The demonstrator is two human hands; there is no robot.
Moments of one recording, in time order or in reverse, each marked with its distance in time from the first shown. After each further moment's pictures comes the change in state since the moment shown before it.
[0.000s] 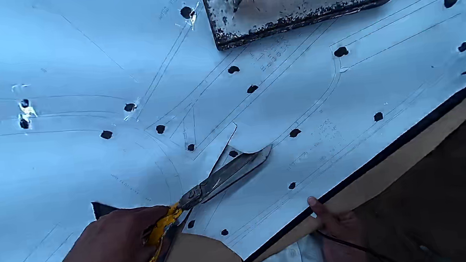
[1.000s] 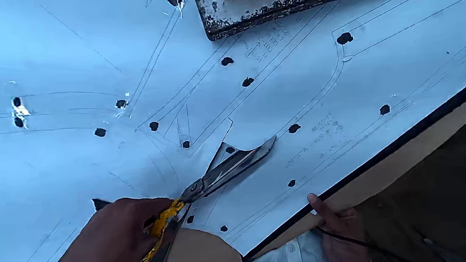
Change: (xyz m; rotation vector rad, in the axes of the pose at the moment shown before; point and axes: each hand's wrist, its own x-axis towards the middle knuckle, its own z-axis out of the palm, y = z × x) left_hand 0.010 -0.007 0.007 -0.033 0.047 0.029; right_hand 0.003 0.000 -0.002 0.014 -0.002 0.033
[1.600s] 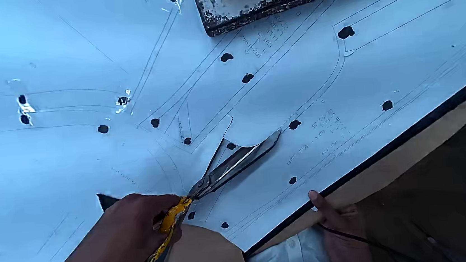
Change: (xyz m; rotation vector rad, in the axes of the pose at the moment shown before) left_hand 0.001 0.003 0.007 -0.073 0.013 0.029; right_hand 0.001 0.001 -0.003 0.013 -0.052 -0.001
